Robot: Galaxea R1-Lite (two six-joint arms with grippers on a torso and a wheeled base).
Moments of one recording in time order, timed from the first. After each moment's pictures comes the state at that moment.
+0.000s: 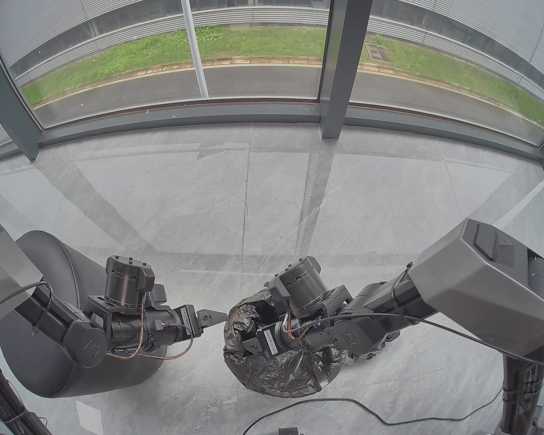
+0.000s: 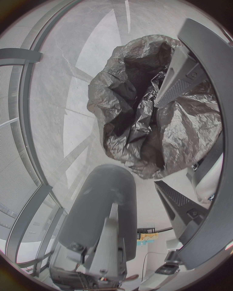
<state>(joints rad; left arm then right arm) -0.38 1.86 -0.58 -0.59 -0.22 -0.59 0.80 2.29 -1.30 -0.16 0.00 0.27</state>
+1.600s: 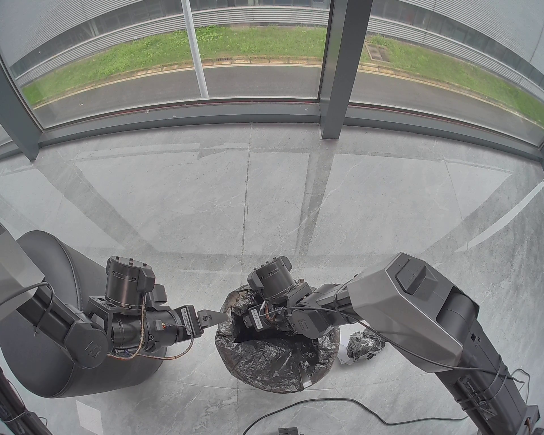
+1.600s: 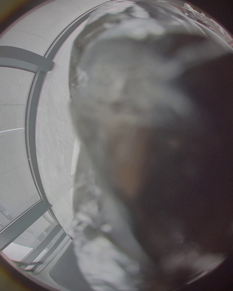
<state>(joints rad) -0.38 1.86 -0.58 -0.60 -0.22 -0.59 0.74 2.65 -1.80 -0.09 -0.24 0.18</state>
